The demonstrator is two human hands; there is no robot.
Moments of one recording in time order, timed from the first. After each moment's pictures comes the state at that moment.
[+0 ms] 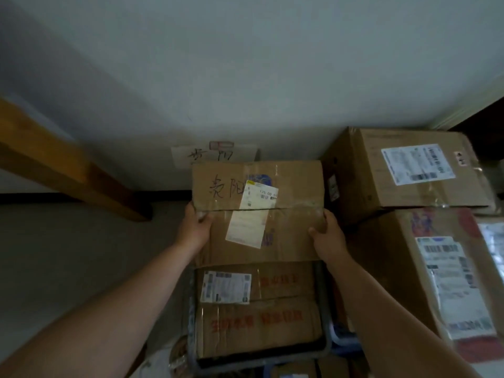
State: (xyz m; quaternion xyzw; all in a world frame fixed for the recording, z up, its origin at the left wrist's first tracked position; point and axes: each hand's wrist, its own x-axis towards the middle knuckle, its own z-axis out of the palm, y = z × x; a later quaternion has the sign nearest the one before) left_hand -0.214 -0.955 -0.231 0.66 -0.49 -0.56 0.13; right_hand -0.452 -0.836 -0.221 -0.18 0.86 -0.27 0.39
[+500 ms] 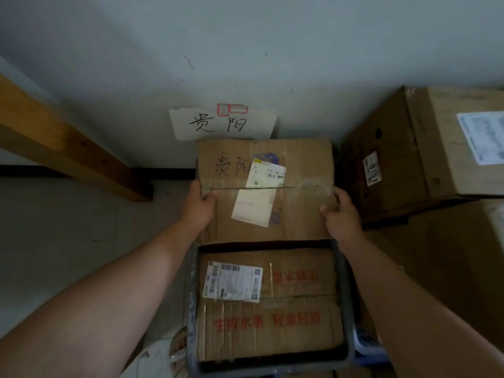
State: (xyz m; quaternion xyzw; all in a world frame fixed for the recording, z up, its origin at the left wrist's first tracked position) left_hand -0.218 -0.977 -0.317 0.66 -0.51 -0.53 0.15; right_hand -0.468 -0.865 -0.298 -0.19 0.86 -0.27 0.39
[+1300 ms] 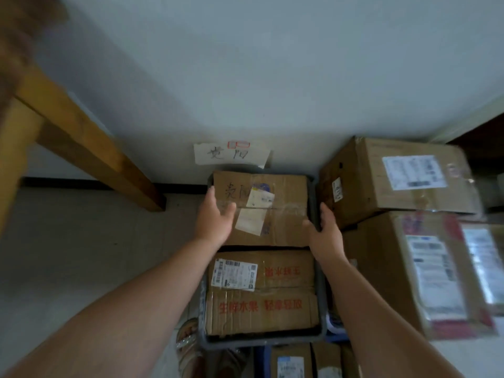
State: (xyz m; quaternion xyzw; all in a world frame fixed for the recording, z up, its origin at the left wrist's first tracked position) left_hand -0.220 -0.930 -0.183 0.66 -0.55 -0.50 0.15; right_hand -0.409 -0.827 -0.170 -0.22 0.85 -0.30 0.38
